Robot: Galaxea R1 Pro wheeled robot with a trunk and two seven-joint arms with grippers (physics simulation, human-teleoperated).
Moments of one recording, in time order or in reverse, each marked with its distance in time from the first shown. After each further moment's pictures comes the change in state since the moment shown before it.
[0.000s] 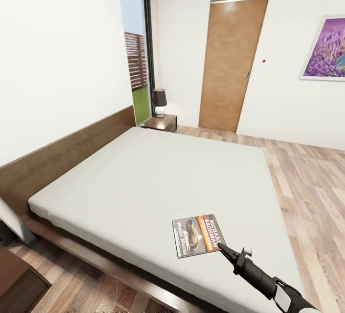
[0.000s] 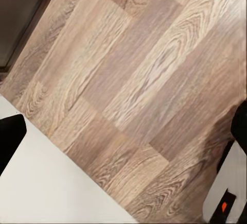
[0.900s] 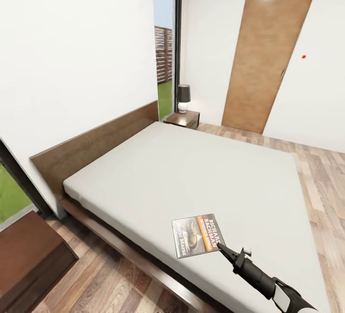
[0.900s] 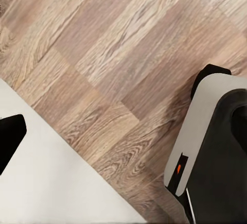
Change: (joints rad) left arm 0.000 -0.108 -0.035 -0.007 0.000 -0.005 0.001; right arm 0.000 0.004 0.003 0.001 -0.001 -0.055 0.000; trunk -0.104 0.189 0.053
